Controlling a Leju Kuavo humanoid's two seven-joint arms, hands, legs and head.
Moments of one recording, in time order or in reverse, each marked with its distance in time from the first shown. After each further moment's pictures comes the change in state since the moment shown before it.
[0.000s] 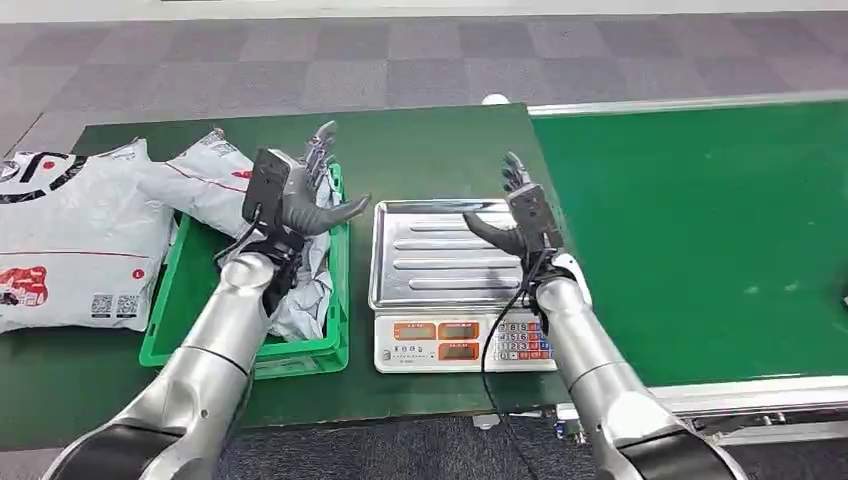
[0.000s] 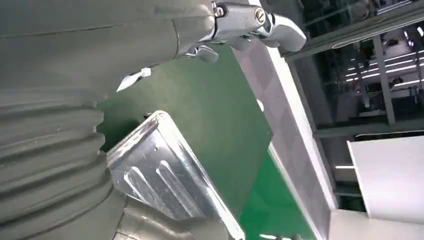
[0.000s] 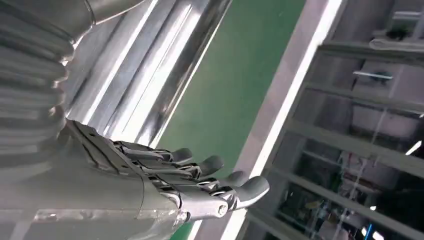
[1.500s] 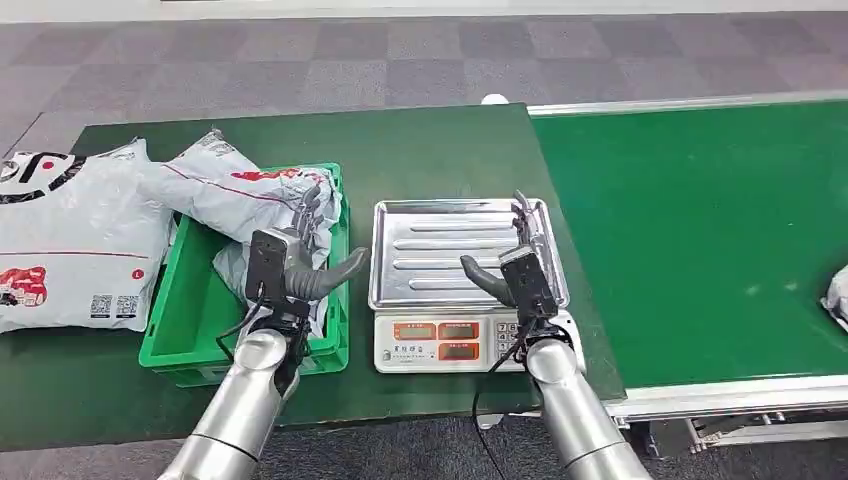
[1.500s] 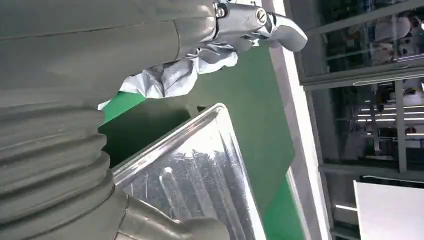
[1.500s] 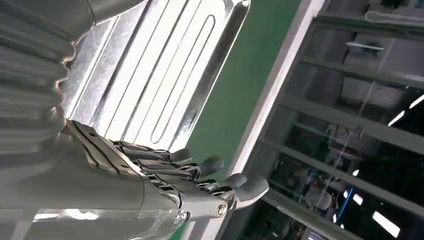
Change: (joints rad) left arm 0.329 0.001 -0.108 -0.286 0.067 0.203 0.013; right arm 0.310 0.033 0.031 -0.375 0.121 -0.148 0.028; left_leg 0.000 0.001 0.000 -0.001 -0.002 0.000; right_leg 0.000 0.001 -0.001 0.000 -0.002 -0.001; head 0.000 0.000
